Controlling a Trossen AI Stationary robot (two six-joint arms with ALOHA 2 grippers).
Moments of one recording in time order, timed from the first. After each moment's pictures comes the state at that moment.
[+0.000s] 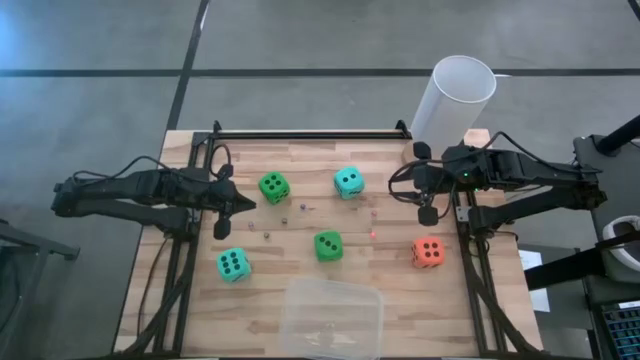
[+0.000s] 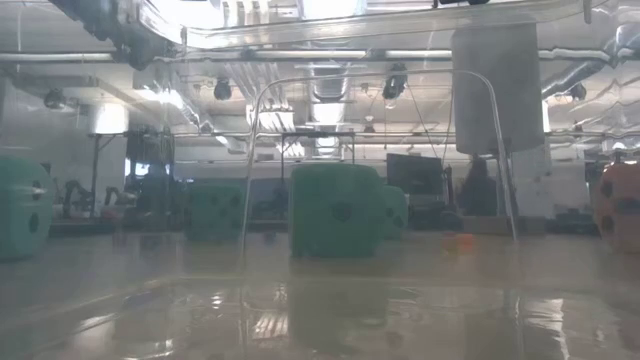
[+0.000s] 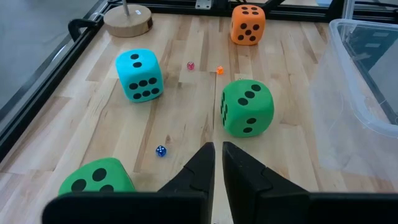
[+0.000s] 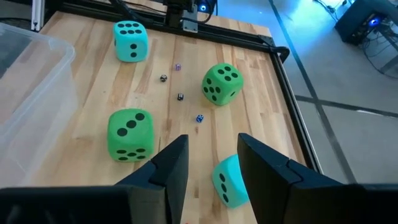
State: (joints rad) left arm 0.00 0.69 0.75 -0.63 -0.05 -0.05; right arm 0.00 0.97 1.16 -0.72 0.10 -0.16
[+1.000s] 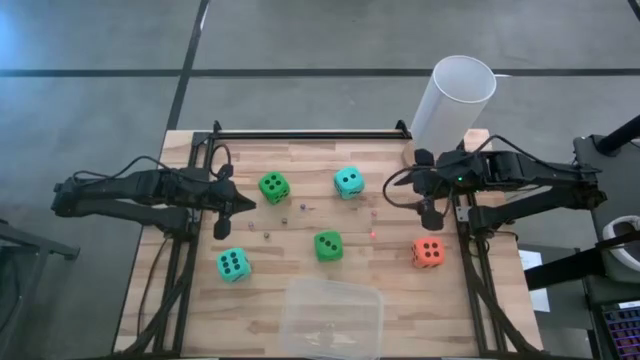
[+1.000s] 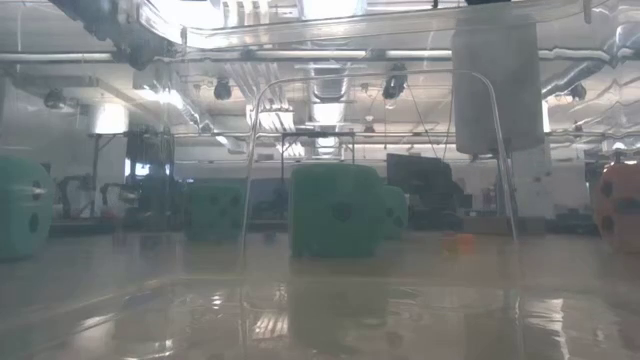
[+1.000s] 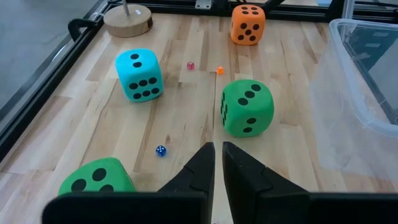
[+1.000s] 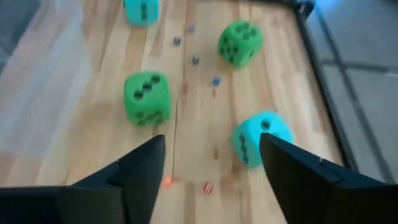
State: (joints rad) left arm 0.00 0.69 0.75 -0.63 -0.05 -0.05; right arm 0.00 0.98 1.16 -0.89 0.06 -0.07
